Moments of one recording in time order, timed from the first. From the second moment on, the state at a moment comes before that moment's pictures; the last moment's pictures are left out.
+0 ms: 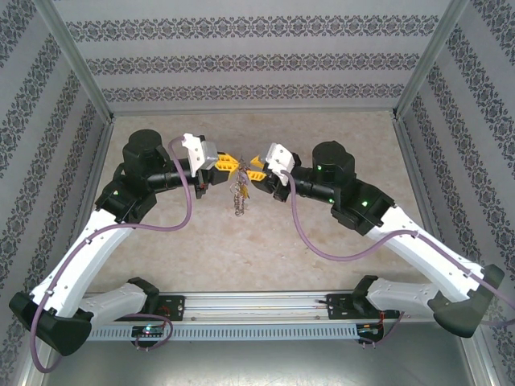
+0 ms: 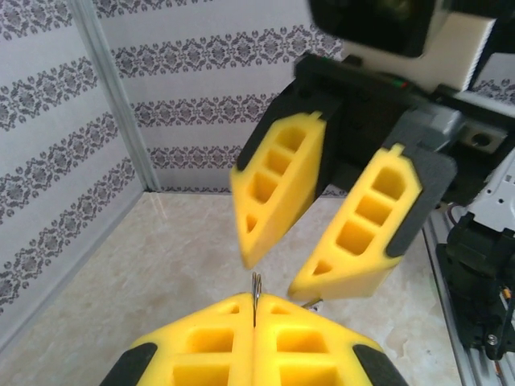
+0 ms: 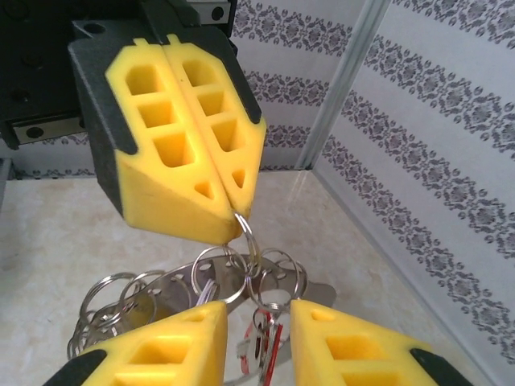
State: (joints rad) left arm -0.44 1.07 1.20 -0.31 0.80 0.30; right arm 0.81 1.13 1.22 -0.29 -0.30 -0.32
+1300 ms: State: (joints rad) left arm -0.53 1.12 1.38 -0.62 0.58 0.53; right arm 0.80 1.23 1.37 -0.51 -0.32 -0.43
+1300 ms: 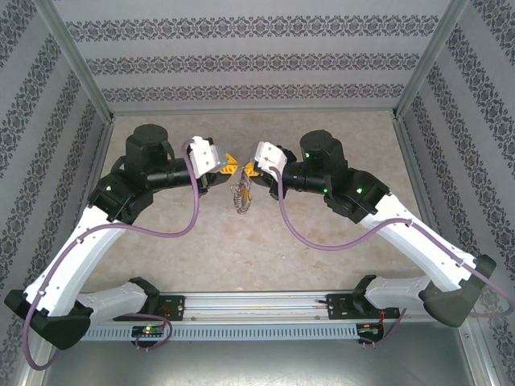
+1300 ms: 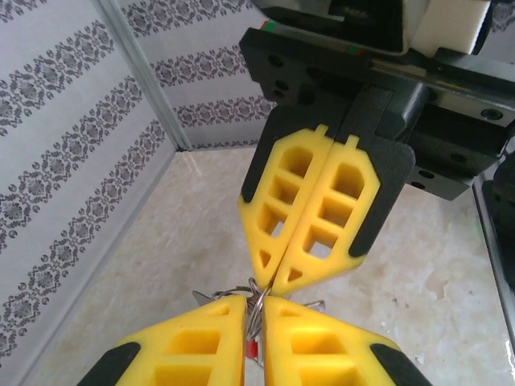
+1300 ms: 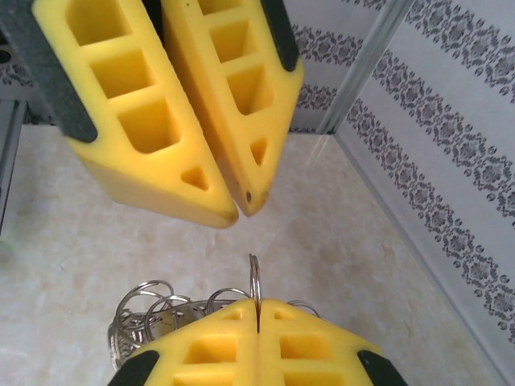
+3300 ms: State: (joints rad) left arm -0.59 1.19 1.42 -0.72 0.52 0.59; right arm 0.76 1.11 1.21 -0.43 -0.44 -0.29
